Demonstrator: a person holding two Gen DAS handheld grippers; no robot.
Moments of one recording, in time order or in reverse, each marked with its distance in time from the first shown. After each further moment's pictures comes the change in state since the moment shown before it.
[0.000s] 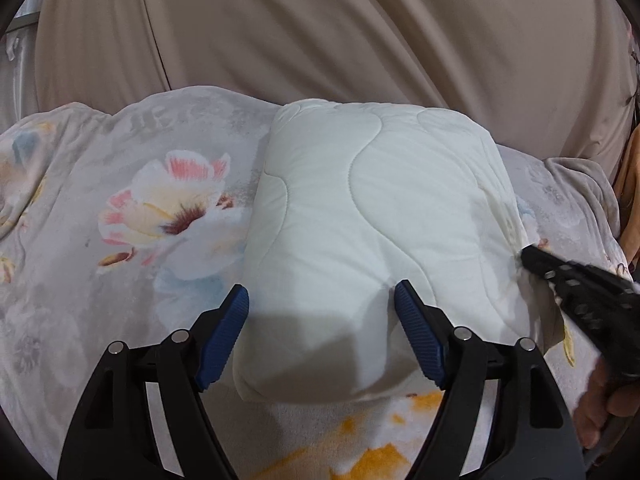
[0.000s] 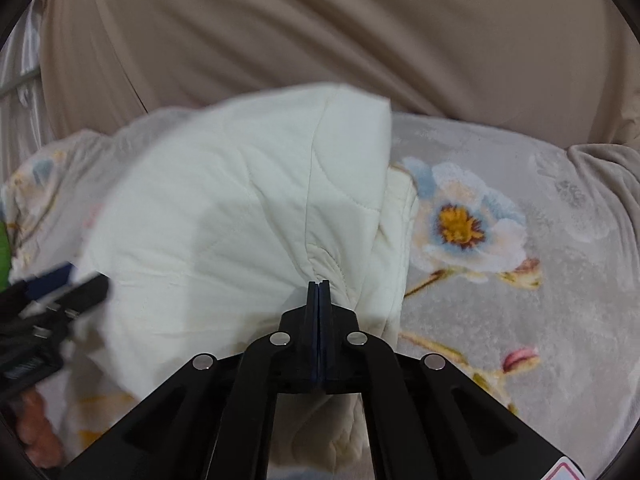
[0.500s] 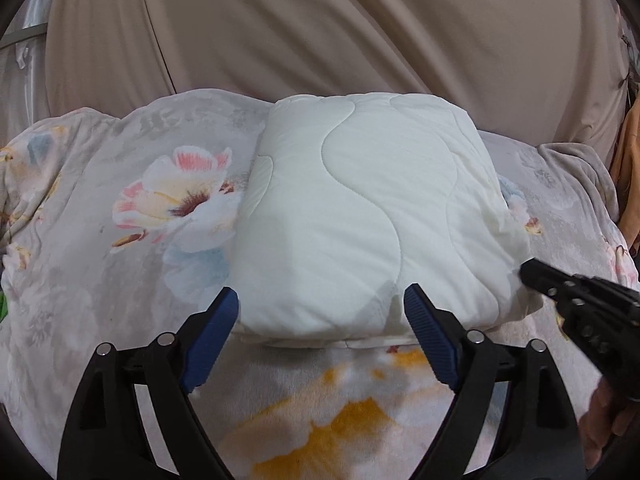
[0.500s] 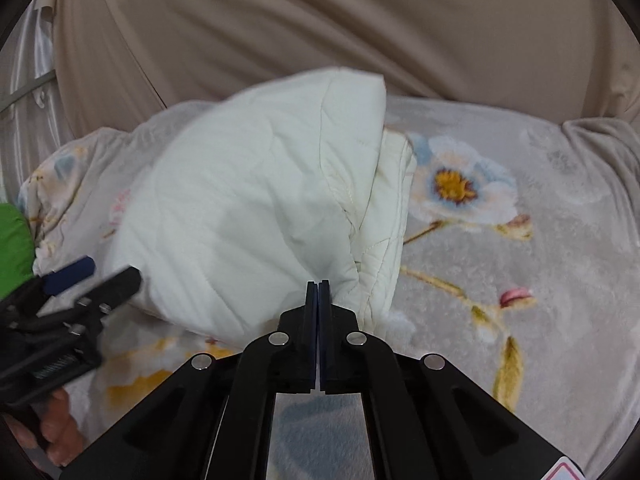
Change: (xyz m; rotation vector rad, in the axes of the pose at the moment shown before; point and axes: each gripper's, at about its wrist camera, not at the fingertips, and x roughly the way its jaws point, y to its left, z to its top) left arm -0.028 -0.021 -0.028 0.031 -0.012 0.033; right arm -0.032 0.004 -0.036 0.035 0.038 0.014
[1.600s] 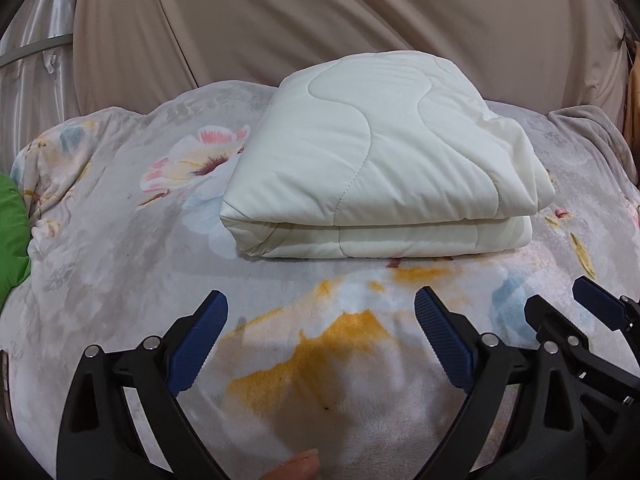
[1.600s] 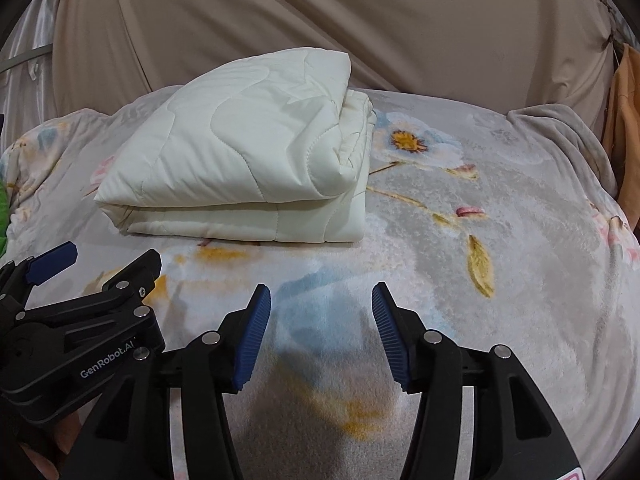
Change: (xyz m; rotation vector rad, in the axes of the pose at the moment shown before) left arm -0.014 -0.031 -0.070 0.040 -0.021 0.129; right arm -0.019 0.022 -0.087 0.000 -0.028 -0.171
